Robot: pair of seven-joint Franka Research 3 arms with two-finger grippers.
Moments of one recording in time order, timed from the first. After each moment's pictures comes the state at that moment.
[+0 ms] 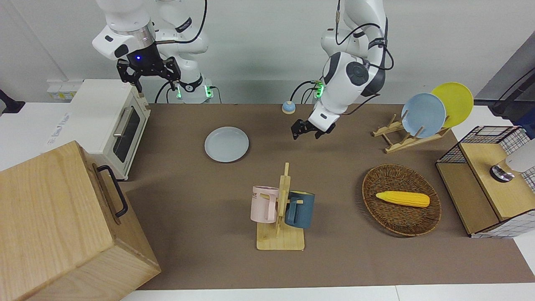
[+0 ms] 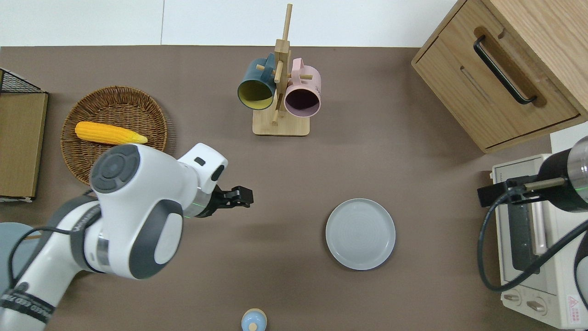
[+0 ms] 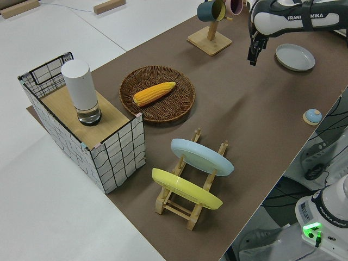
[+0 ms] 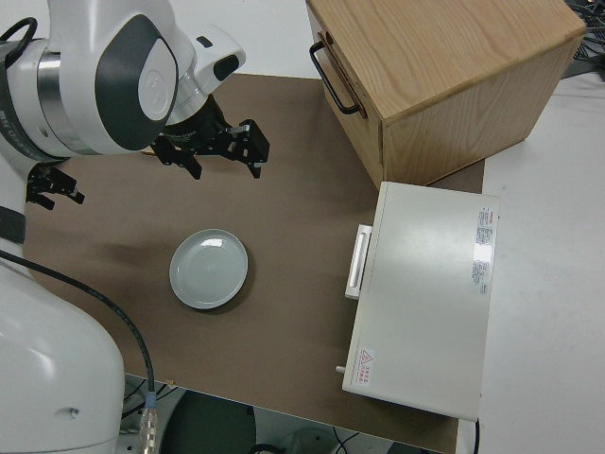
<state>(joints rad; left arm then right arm) -0.38 0.03 0.02 -2.03 -0.31 2.01 -0.34 -0.03 -0.06 0.14 -1.54 -0.03 1.40 0.01</state>
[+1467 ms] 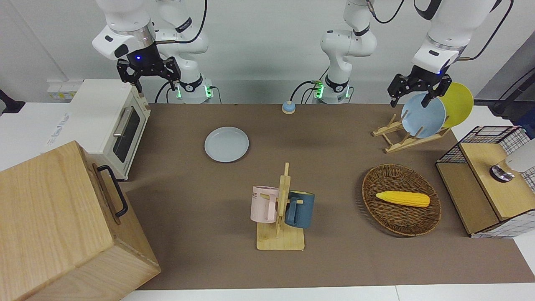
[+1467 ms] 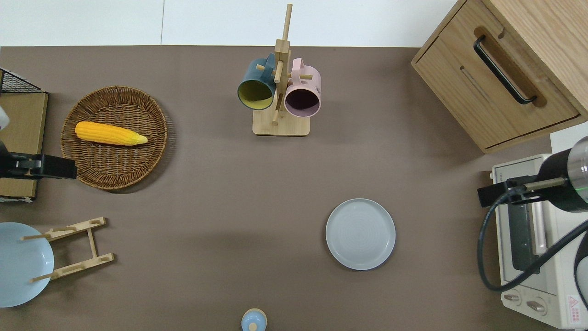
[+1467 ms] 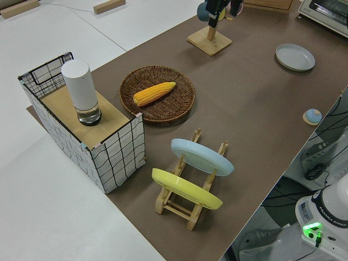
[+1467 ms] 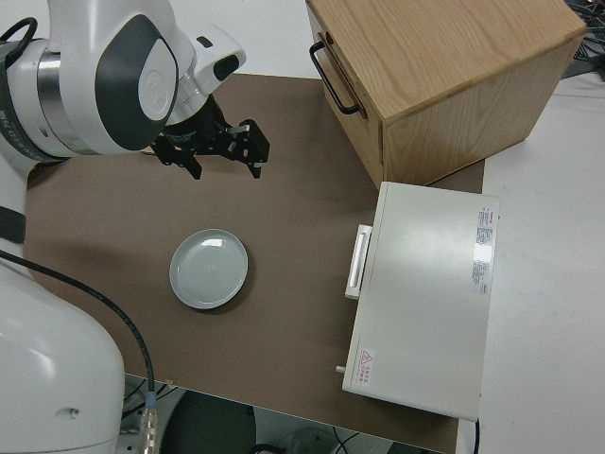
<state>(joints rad) -0.19 -0.03 0.17 -1.56 0.03 1.56 0.04 -0.03 -0.06 0.14 -1.54 -0.03 1.40 0.01</state>
